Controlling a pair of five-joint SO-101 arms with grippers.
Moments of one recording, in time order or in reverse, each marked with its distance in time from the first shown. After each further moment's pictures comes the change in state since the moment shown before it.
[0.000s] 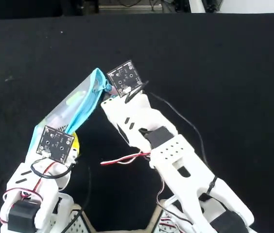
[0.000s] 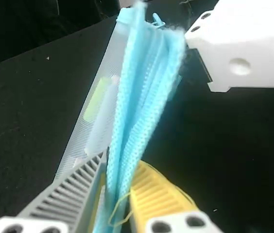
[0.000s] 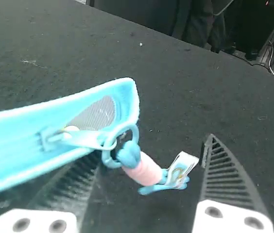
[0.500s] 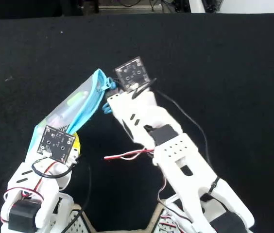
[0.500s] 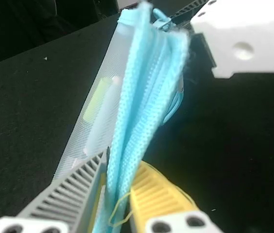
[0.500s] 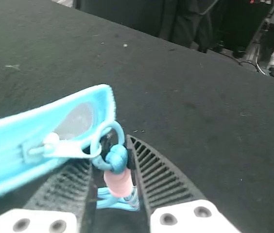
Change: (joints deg) left arm 0.0 0.0 0.2 0.0 0.0; right arm 4.2 0.0 0.0 -0.4 -0.3
